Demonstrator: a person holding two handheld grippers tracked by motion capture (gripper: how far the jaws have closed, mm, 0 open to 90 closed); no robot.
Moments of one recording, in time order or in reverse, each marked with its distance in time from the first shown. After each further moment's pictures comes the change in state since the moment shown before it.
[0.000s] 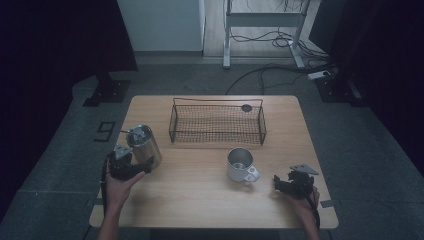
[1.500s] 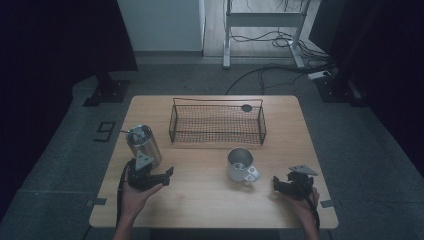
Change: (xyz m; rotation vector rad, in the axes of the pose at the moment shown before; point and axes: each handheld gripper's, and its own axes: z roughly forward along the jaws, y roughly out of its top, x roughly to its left) left arm -0.062 -0.004 -0.014 0.007 -0.119 0.098; right arm 0.003 -0.001 -0.001 0.003 0.003 -0.004
